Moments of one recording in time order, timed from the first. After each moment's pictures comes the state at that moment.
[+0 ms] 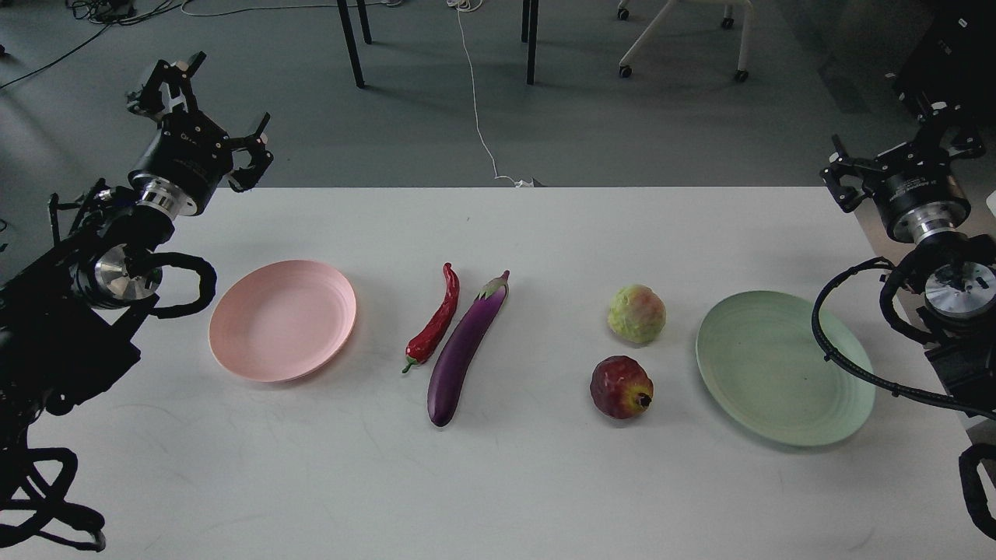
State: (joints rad) left arm -0.81 0.35 -0.74 -0.51 -0.07 -0.49 -0.33; right arm 0.78 -0.36 0.86 0.36 0.26 0.49 0.18
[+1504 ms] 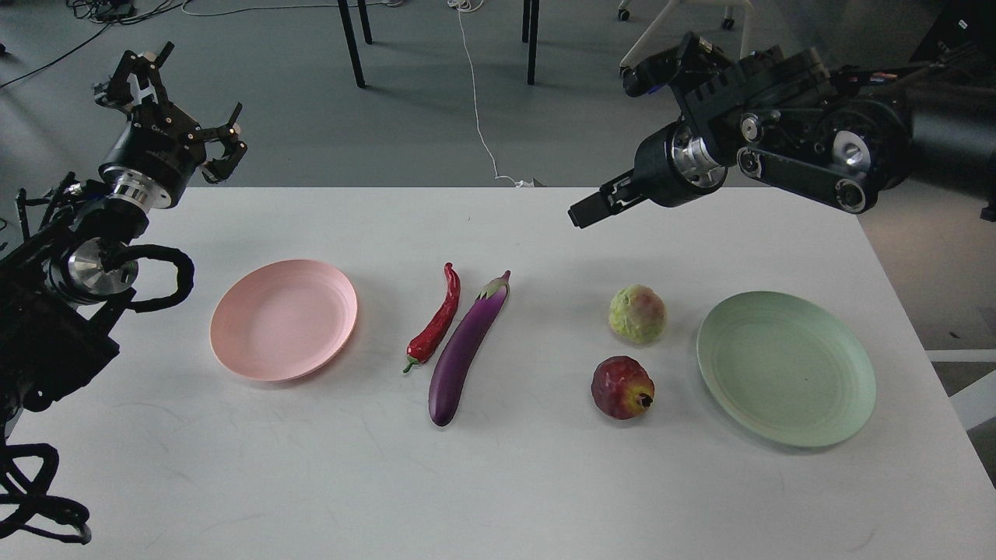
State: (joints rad) left arm -0.82 0.41 -0.75 -0.51 -0.07 -0.49 -0.33; right arm 1.66 -0.23 -0.67 0.85 -1.02 0.49 0.30
